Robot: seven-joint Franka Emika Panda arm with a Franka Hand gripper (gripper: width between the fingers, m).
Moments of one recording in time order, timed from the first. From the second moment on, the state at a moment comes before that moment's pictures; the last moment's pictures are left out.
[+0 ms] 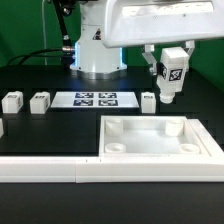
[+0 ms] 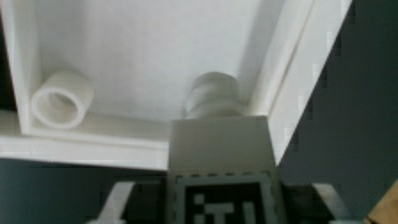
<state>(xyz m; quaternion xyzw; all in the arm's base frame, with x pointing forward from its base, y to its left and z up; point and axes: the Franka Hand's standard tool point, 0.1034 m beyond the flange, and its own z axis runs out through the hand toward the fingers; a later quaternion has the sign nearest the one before) 0.571 0.085 0.133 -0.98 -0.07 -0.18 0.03</state>
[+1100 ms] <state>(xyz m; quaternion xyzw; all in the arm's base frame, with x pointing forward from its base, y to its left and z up) 0.614 0.116 0.094 -0.96 -0.09 -0.27 0.03</state>
